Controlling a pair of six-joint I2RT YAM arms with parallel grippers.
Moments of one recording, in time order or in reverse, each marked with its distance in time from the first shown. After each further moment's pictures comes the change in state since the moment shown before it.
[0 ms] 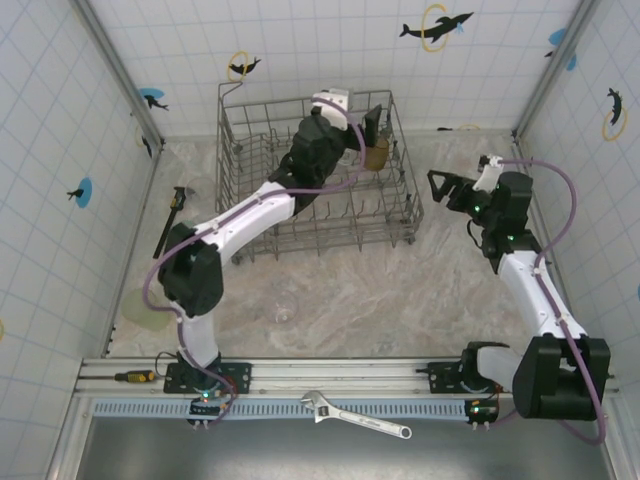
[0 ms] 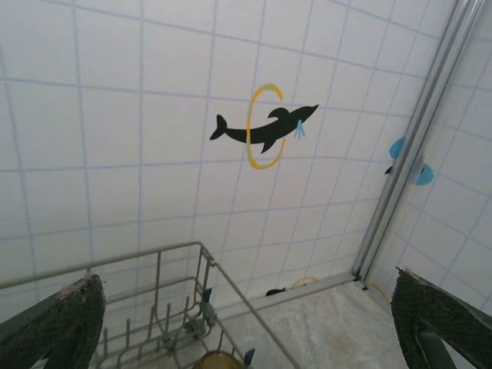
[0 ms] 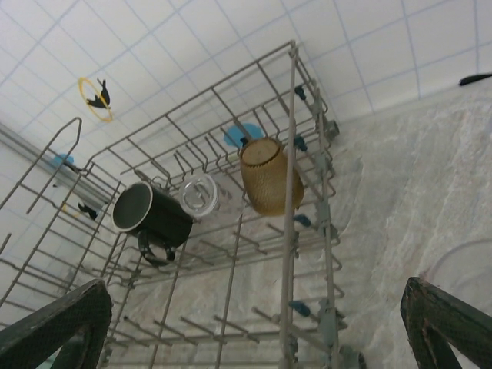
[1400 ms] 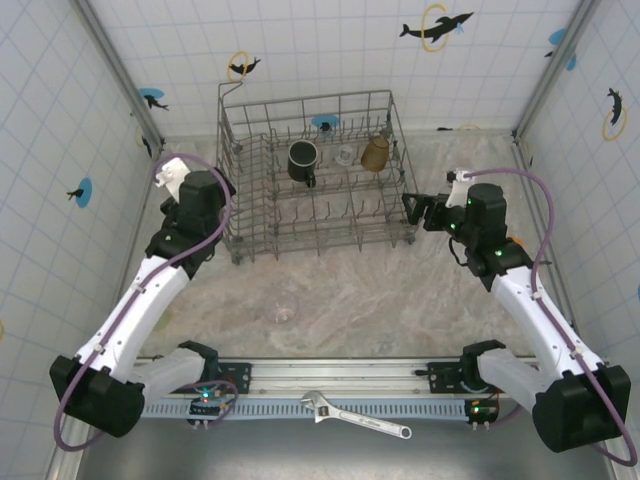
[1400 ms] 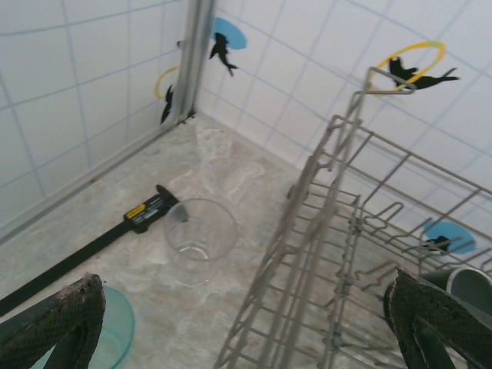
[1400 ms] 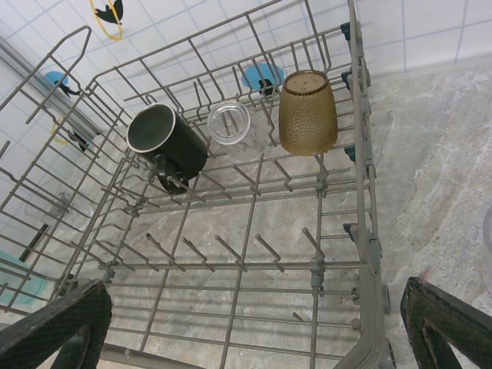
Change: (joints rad) left arm 0.352 -0.785 -0.581 -0.723 -0.498 -0.449; right arm 0.248 -0.134 0.003 -0.223 0.202 -0.097
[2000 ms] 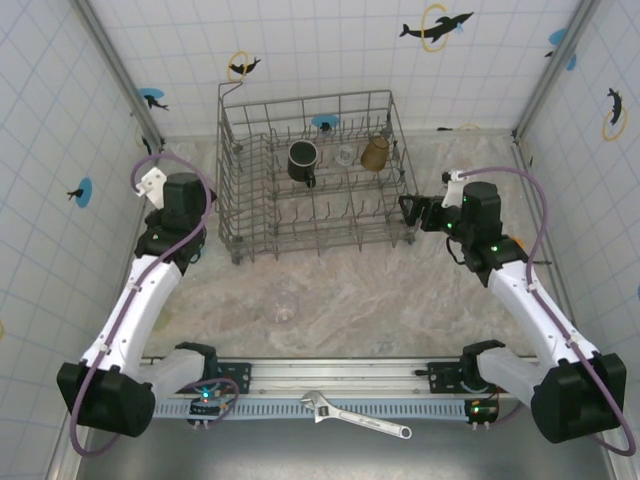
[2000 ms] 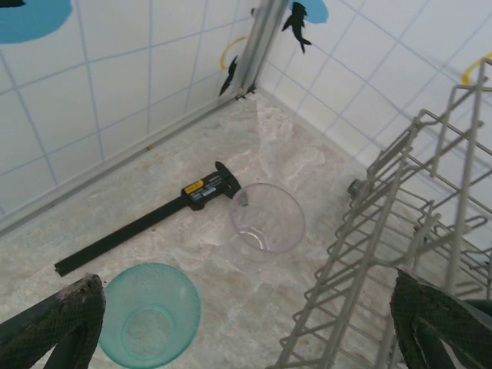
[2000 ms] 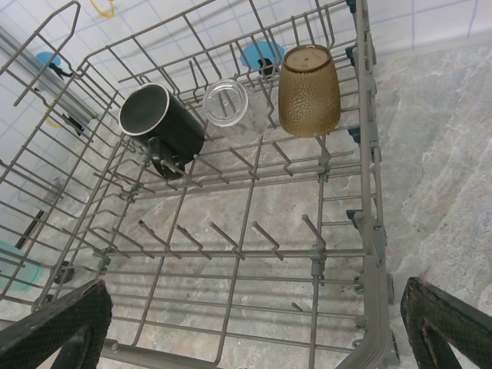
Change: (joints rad) left arm 0.176 -0.007 -0.026 -0.089 0.084 -0.072; right arm 0.000 0.051 0.000 0.005 -0.024 -0.005
